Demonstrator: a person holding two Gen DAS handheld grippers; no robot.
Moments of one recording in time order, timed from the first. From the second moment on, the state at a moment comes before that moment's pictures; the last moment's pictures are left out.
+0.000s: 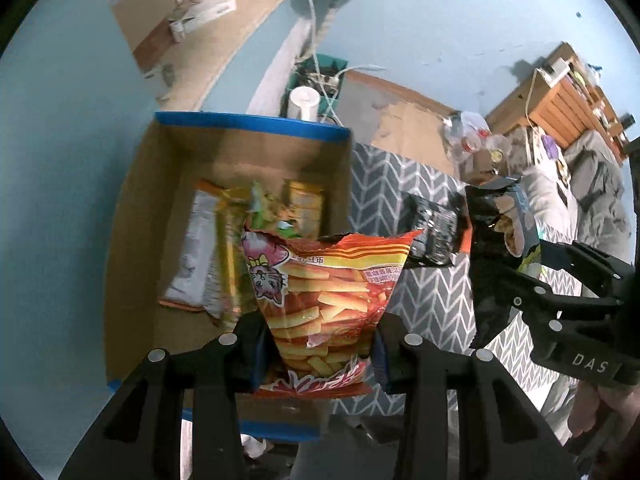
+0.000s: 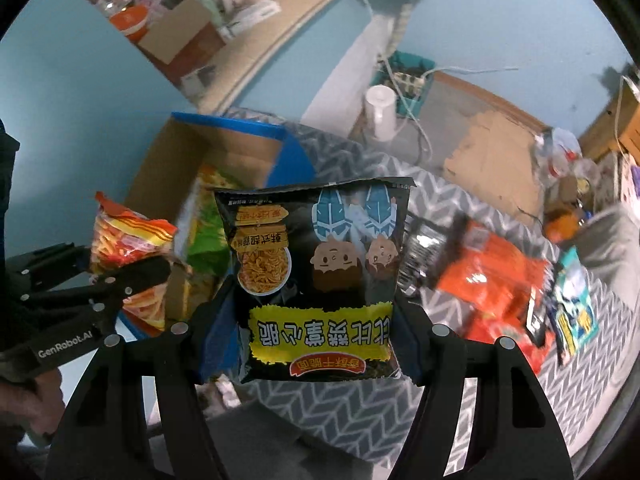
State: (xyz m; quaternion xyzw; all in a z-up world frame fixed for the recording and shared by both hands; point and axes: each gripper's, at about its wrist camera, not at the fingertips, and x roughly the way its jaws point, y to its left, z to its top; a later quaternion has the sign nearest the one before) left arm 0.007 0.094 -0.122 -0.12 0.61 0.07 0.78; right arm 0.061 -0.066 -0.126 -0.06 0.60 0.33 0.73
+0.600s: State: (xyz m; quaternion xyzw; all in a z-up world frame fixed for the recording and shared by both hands) left arm -0.006 0.174 -0.147 -0.16 0.62 0.13 0.76; right arm 0.066 0.048 -0.146 -0.07 0.61 0.39 0.68
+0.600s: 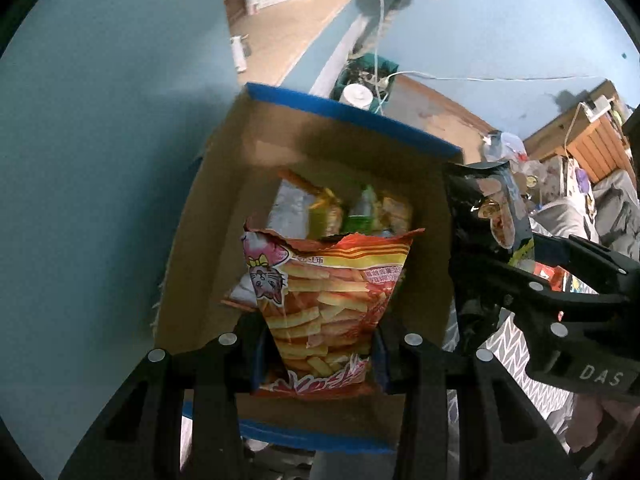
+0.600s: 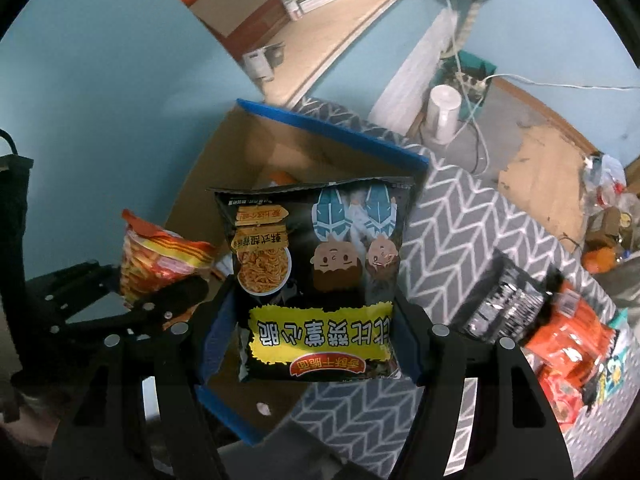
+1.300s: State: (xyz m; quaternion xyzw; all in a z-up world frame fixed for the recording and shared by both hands) left arm -0.017 0.197 -0.152 -0.16 0.62 0.15 0.75; right arm 0.076 0.071 -0.154 -0.07 0.62 0.38 0.68
